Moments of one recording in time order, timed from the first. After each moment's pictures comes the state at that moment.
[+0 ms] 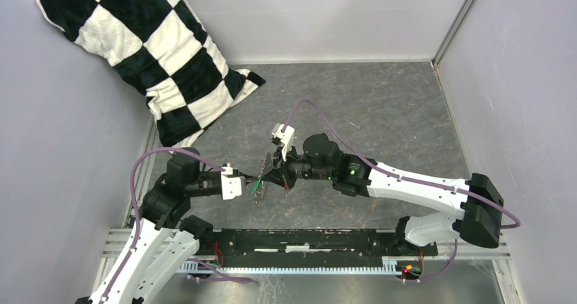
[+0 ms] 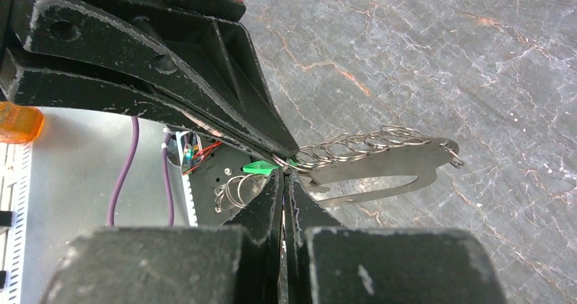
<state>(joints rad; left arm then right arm) -0.44 0.51 0.69 -0.66 0.81 0.83 1.14 1.32 0.99 0.05 -0.22 0.29</state>
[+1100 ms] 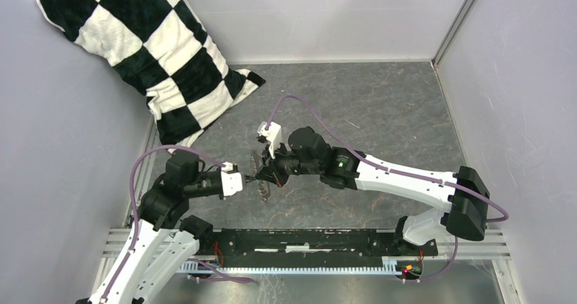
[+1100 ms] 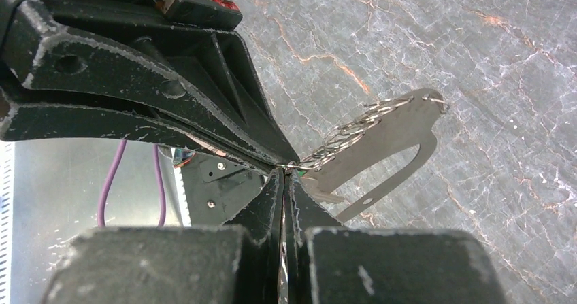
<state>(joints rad) -0.44 0.50 0.70 -0.70 0.76 0.78 1.15 1.43 1.15 -0.09 -0.24 0.24</state>
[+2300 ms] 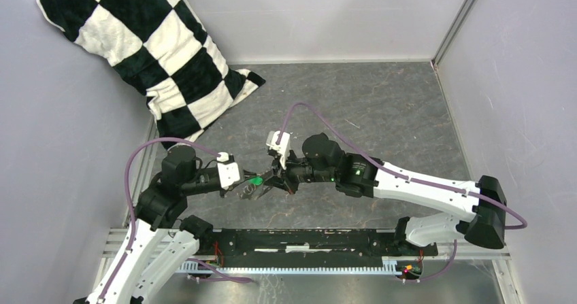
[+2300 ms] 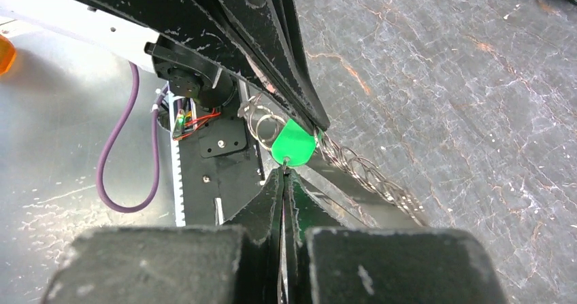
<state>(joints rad) -0.44 0.52 0.75 -0.67 0.75 0.59 1.18 1.31 1.10 -0.14 -0.23 0.09</state>
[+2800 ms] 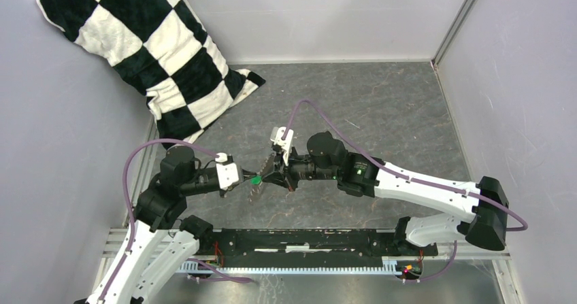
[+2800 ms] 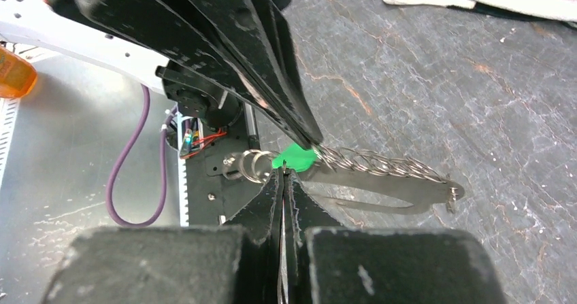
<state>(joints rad) -0.44 0.51 0.75 -0.65 0.76 0.59 1.15 1.29 1.06 -0.05 -0.27 0.12</state>
